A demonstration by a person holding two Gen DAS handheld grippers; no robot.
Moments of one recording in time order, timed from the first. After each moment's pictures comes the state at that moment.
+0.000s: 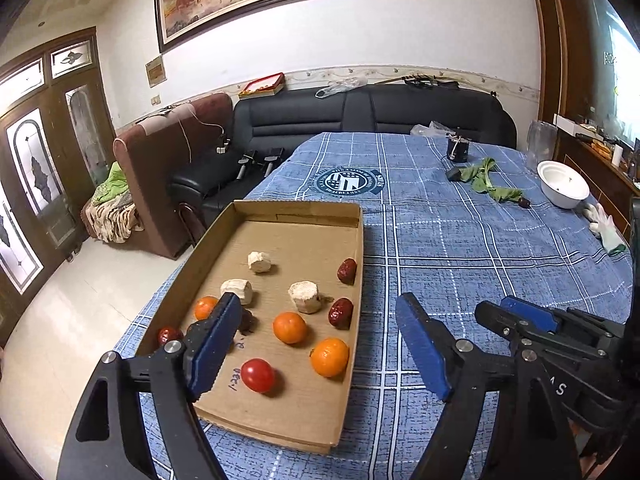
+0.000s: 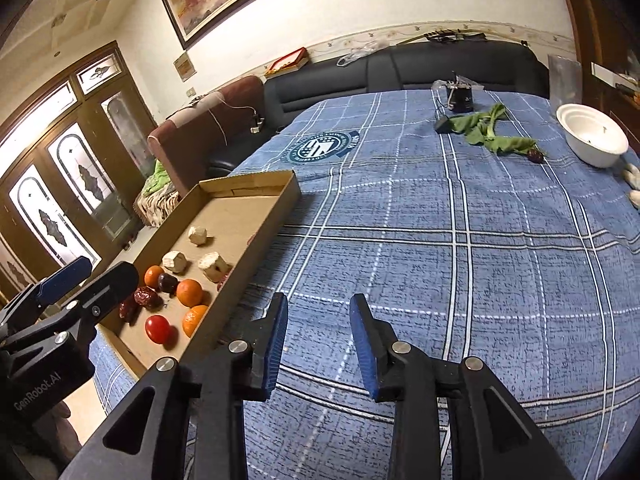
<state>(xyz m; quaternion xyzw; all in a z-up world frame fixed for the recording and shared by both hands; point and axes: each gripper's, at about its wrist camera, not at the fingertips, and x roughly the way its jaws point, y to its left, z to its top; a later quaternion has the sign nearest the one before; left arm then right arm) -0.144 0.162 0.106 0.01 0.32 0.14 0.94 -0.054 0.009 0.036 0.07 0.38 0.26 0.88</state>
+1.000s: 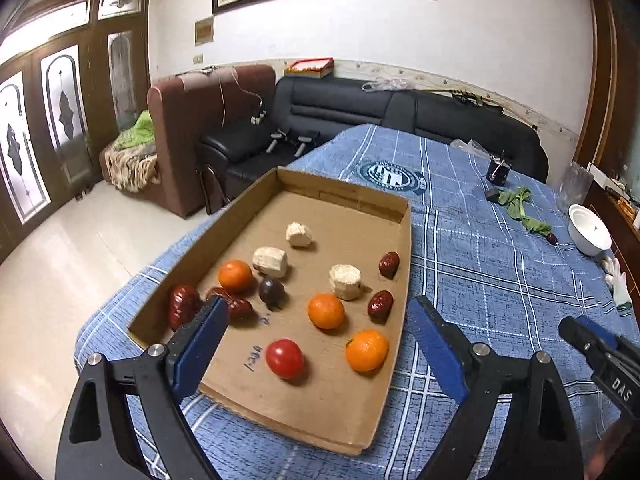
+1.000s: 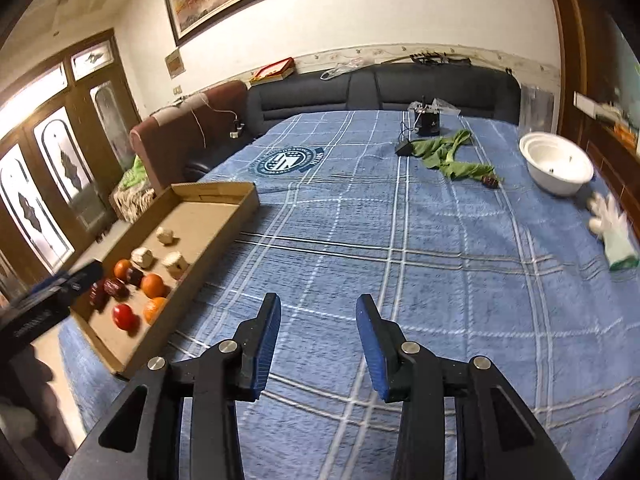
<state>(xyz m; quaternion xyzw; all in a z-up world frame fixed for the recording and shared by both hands) -0.155 0.209 0.090 -0.09 0.32 0.19 0.92 -0.062 -0.025 0.052 0.03 0.36 0.23 0.90</state>
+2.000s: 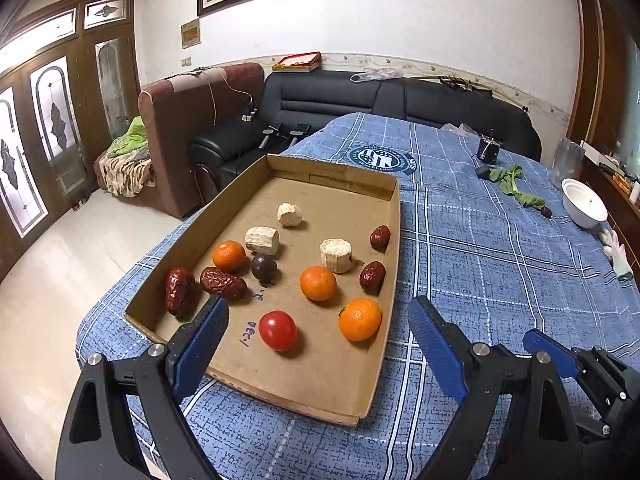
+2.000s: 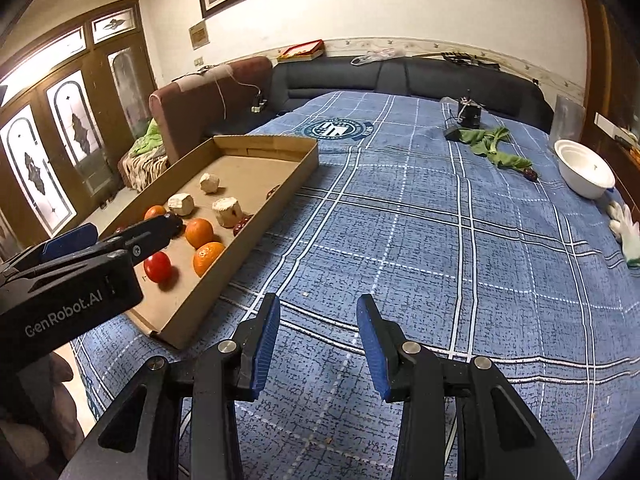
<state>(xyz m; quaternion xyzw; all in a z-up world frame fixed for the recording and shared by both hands) -0.168 0.192 0.080 -0.07 0.33 0.18 0.92 -0.108 0.043 0.032 -0.04 0.37 0.25 0.89</state>
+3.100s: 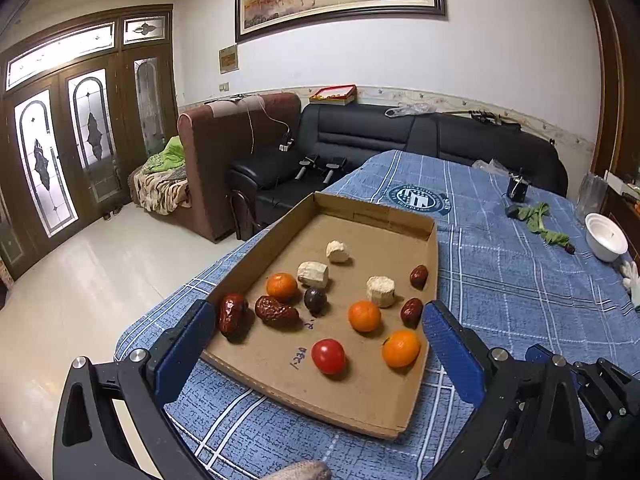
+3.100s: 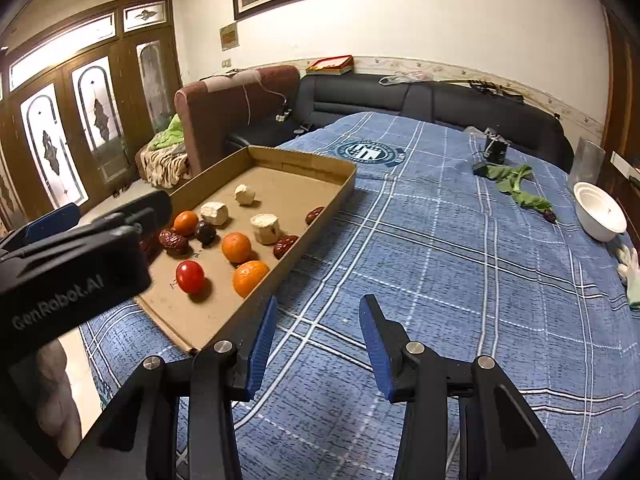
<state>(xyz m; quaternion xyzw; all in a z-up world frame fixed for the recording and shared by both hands) -0.189 0.209 0.099 -0.06 0.27 0.25 0.93 -0.119 0.077 0.045 -0.07 0.34 0.28 0.90</state>
